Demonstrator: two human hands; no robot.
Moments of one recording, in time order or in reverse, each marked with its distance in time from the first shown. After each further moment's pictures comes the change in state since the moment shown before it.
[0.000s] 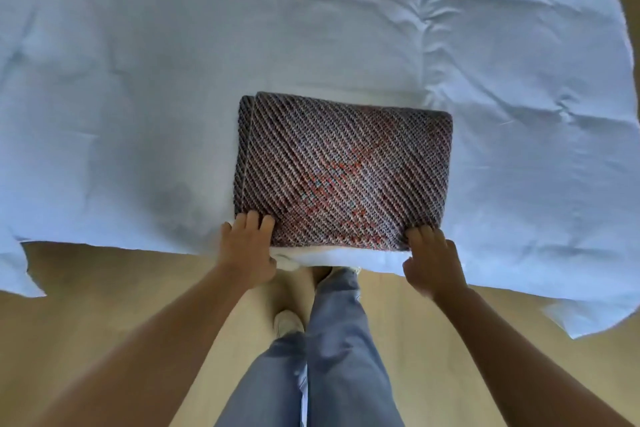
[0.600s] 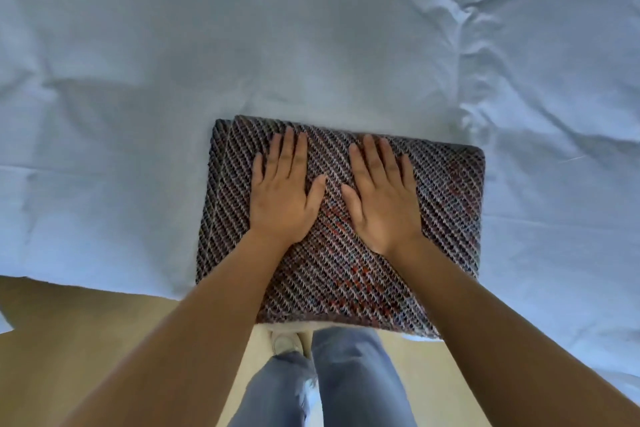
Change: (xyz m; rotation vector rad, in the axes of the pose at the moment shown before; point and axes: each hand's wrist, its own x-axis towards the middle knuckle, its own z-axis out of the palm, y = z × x) left_hand 0.158 0.045 -0.052 -0.380 0.349 -0.050; right_hand 0.176 -0.060 -0.027 0.061 0.172 -0.270
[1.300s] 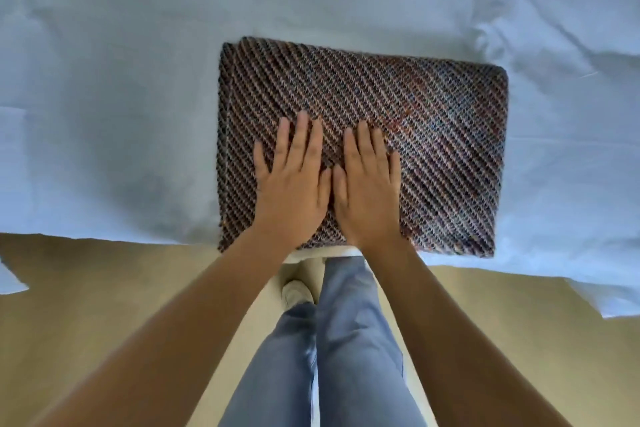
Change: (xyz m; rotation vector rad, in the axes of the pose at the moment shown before) left_hand -0.088 -0.014 -0.003 0.021 0.003 0.164; right_hand -0.071 -0.087 0.017 0.254 0.076 0.194
